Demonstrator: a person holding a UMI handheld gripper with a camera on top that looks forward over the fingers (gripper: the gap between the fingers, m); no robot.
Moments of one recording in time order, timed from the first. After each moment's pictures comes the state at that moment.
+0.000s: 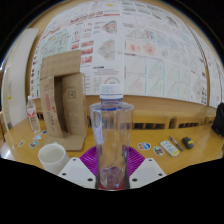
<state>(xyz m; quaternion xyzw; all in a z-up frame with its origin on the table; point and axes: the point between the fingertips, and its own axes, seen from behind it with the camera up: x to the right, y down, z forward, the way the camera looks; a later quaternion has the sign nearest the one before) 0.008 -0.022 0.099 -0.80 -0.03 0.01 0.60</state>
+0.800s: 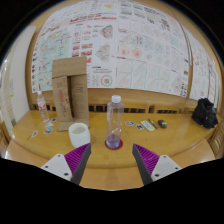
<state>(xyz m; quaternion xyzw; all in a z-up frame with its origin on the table) -0.007 -0.225 0.148 -0.85 0.02 -0.04 0.53</state>
